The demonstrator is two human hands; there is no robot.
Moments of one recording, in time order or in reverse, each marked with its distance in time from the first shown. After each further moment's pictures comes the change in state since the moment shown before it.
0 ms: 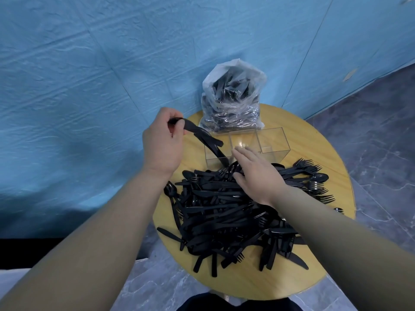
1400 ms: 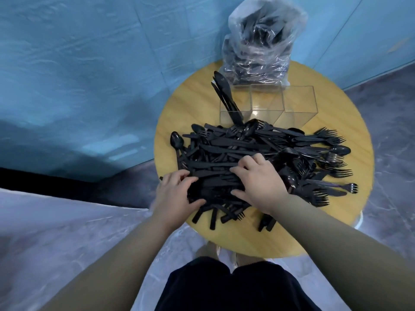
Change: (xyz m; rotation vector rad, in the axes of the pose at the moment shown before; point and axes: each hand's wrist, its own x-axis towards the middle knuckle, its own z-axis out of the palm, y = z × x) left_hand -0.186 -0.125 0.005 0.654 -0.540 -0.125; right_hand -0.053 -0.012 0.074 -0.215 -0.217 -0.143
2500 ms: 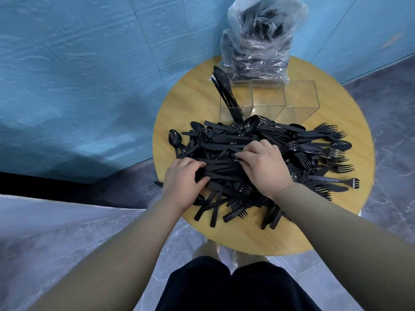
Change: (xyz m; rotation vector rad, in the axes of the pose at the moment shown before) left_hand 0.037 0.008 0.002 -0.070 0.084 0.075; right_hand 0.017 0.010 0.005 0.125 0.475 0.006
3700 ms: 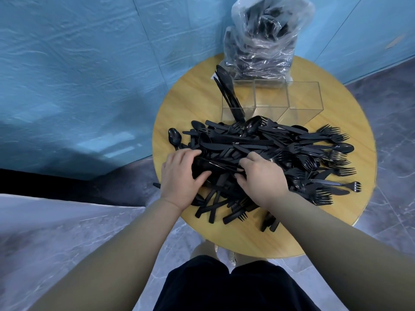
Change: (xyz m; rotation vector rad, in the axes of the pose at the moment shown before) left_hand 0.003 0.001 -0.002 -0.074 0.201 -0.008; right_hand -0.004 -0.021 -0.006 -0.050 -0.347 0.190
